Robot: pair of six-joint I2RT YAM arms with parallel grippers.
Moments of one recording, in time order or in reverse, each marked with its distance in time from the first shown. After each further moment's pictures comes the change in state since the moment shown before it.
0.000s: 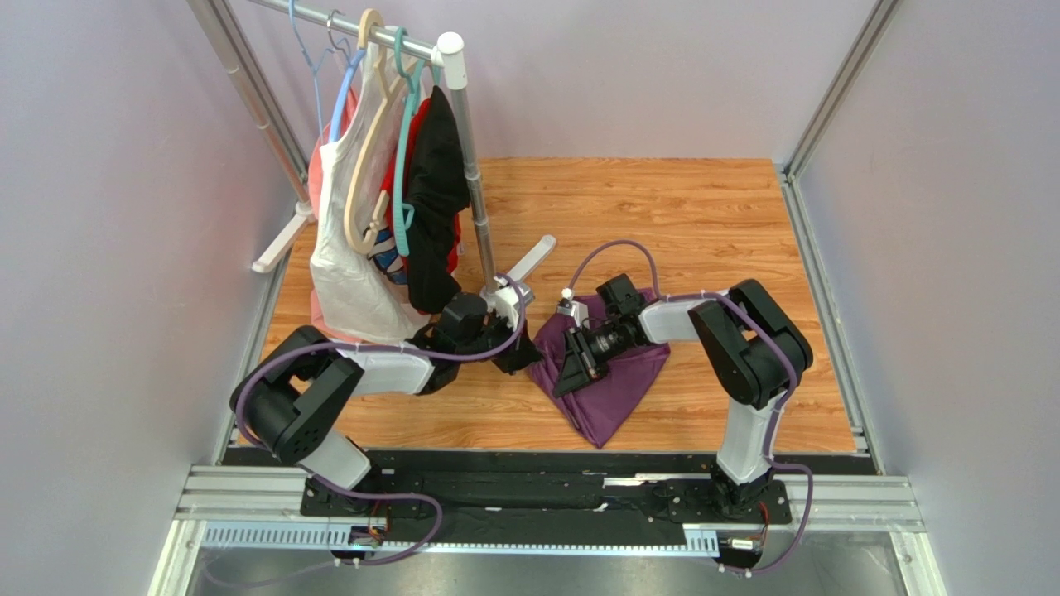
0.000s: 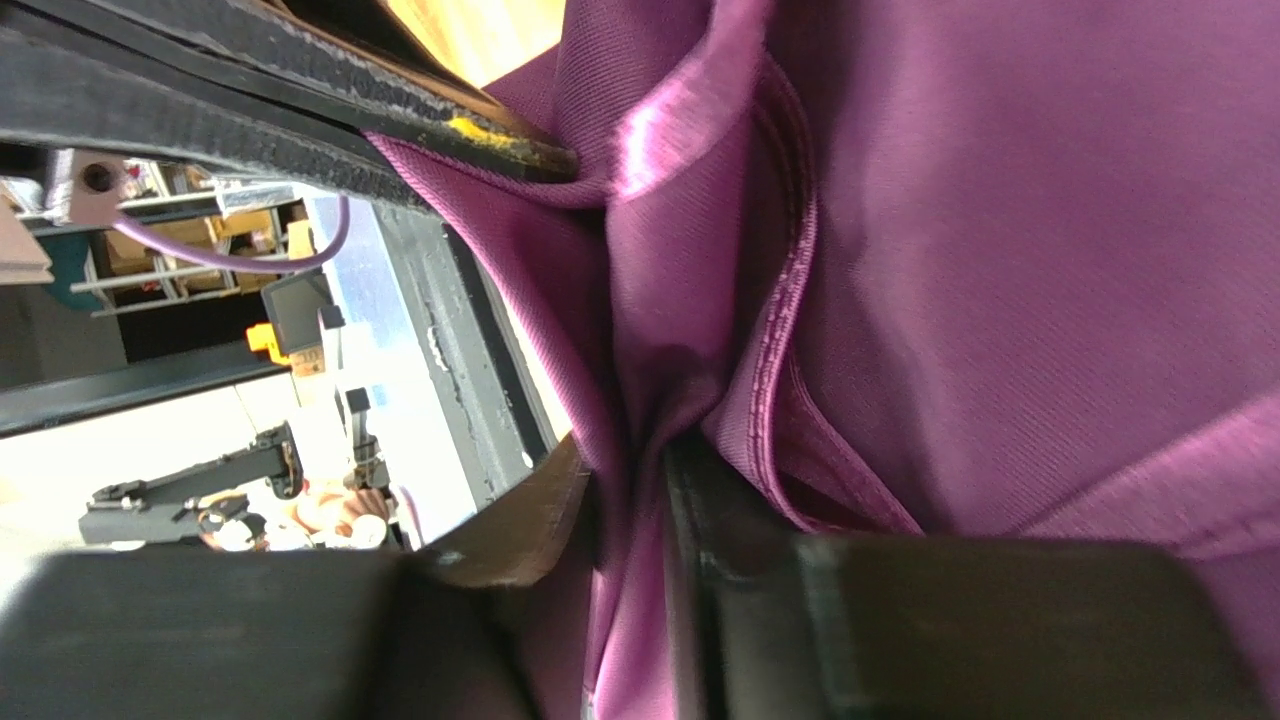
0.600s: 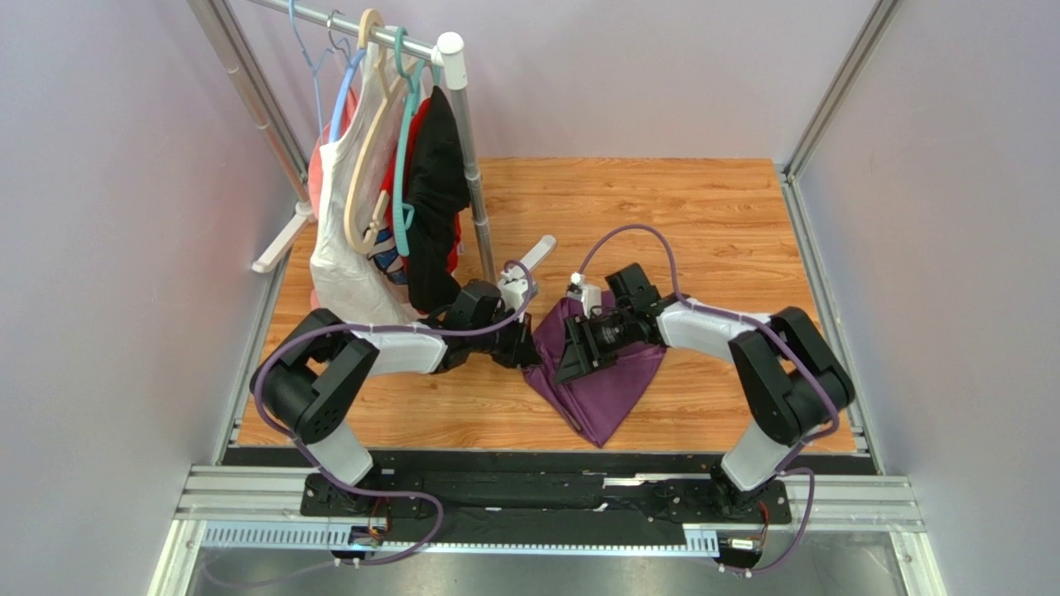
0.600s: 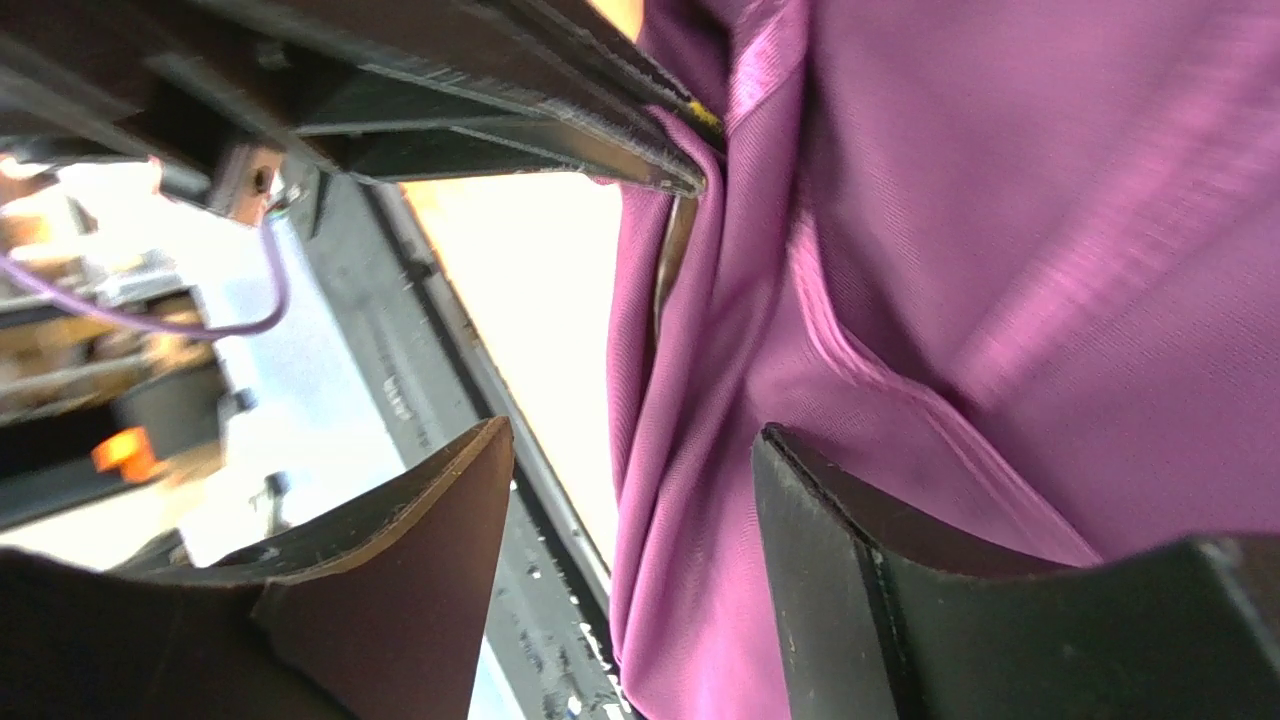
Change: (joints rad) left arm 0.021 0.111 0.180 -0.299 0.013 -0.080; right arm 0.002 -0.185 -0.017 -0.055 0.190 0.042
